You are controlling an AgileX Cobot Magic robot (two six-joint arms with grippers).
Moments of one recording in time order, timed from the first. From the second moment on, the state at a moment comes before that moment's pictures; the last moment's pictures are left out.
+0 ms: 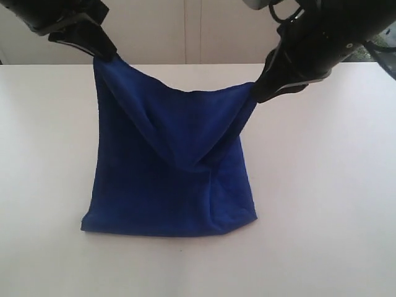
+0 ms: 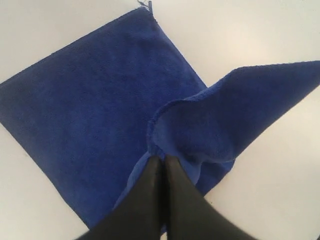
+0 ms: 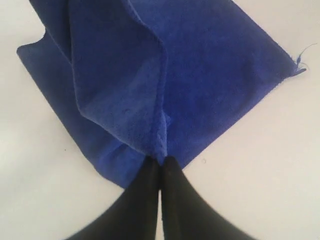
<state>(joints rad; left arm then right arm) -0.30 1.55 -1.56 -0.52 1.16 0.44 0.33 1.50 -1.35 0.41 1.06 -0.66</state>
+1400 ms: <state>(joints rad) -0.30 0.83 -1.01 -0.70 1.27 0.38 0.33 0.96 -1.15 0.49 1.22 -0.57</state>
